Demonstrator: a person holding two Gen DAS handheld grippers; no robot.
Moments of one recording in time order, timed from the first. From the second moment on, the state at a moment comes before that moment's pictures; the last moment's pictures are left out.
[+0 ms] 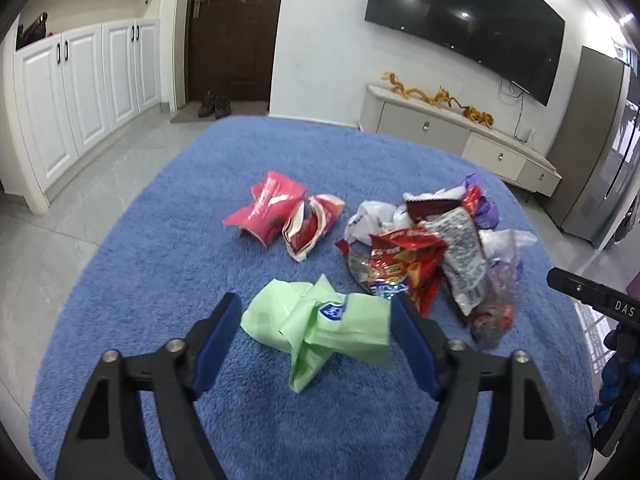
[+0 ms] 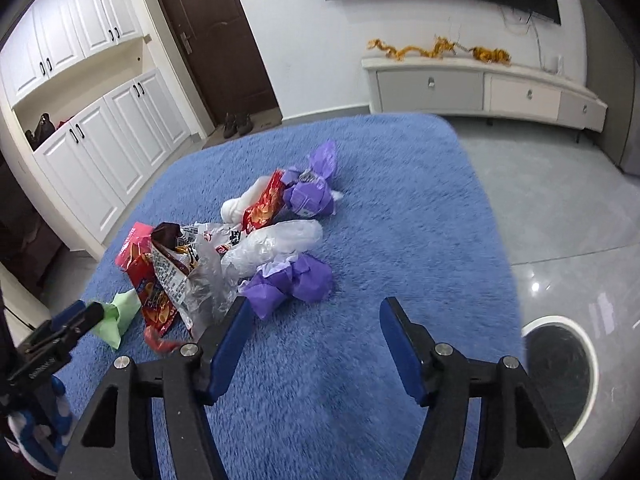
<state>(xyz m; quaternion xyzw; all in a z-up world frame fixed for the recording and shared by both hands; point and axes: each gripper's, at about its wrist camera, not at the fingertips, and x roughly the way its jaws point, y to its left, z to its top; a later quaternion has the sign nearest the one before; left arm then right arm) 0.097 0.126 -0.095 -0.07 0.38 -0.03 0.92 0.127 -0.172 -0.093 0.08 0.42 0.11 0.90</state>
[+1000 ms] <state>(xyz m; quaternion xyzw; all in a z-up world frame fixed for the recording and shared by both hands) 0.072 0.129 -0.069 -0.09 0.38 0.00 0.92 0.118 -0.184 -0.092 0.12 0.37 0.20 0.90</state>
